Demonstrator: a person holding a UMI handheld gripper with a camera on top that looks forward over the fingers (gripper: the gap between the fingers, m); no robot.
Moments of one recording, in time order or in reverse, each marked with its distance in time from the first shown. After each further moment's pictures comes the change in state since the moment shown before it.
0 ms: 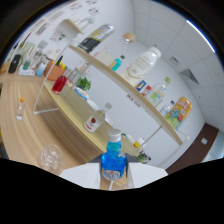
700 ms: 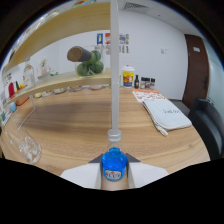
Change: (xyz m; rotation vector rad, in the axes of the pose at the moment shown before) arm -0.012 0.234 0.035 -0.365 -0.068 0.760
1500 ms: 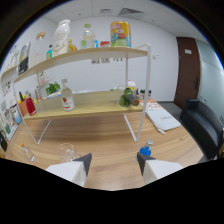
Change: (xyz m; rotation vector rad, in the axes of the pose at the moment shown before) arm -0.104 -0.045 -0.120 0.050 0.092 0.060
